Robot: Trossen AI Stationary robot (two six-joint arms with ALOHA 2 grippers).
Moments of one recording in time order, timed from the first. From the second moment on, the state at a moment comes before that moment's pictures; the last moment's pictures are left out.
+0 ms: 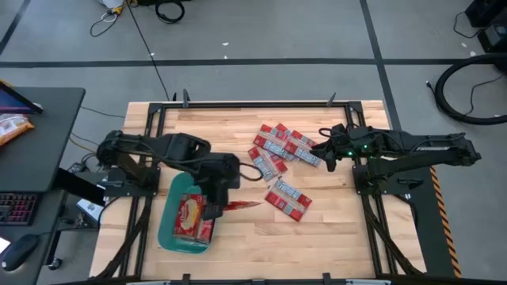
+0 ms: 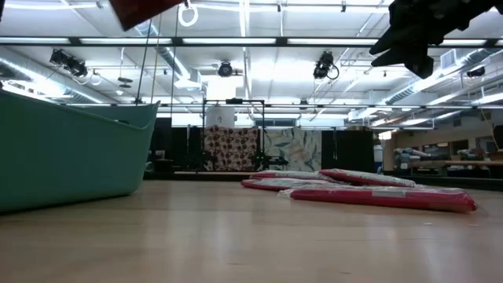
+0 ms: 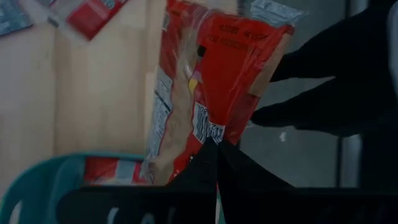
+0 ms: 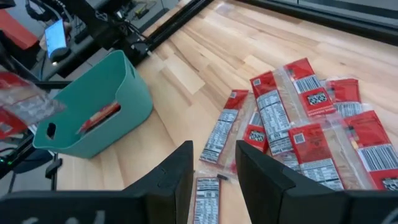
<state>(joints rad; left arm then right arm) -0.25 1.69 1.96 -1.32 0.29 -0.42 -0.03 0.65 0.65 -0.48 0.19 0.64</state>
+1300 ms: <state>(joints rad) -0.74 0.89 0.76 -0.55 -0.25 -1.47 -0.03 0.65 0.65 -0.45 0.19 0.68</state>
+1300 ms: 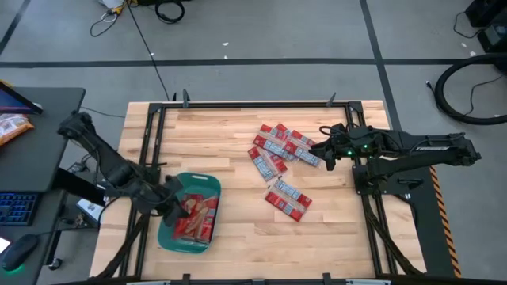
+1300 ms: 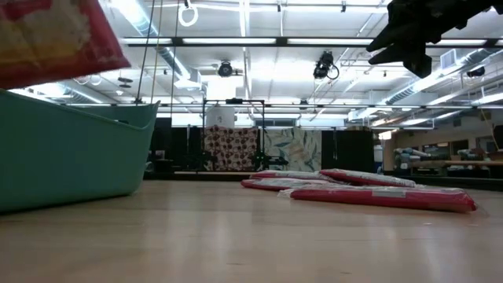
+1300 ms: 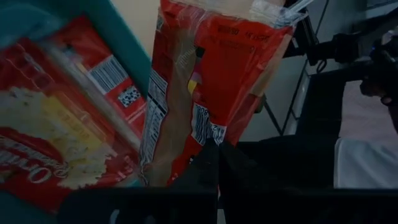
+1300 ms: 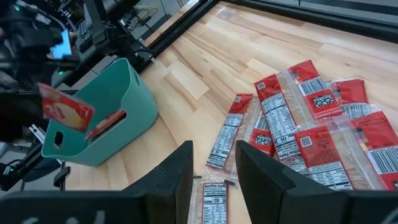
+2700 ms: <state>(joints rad) -0.85 0.87 0.70 -0.67 -0.27 -1.68 -0.03 0.65 0.65 -0.44 0.19 0.68</state>
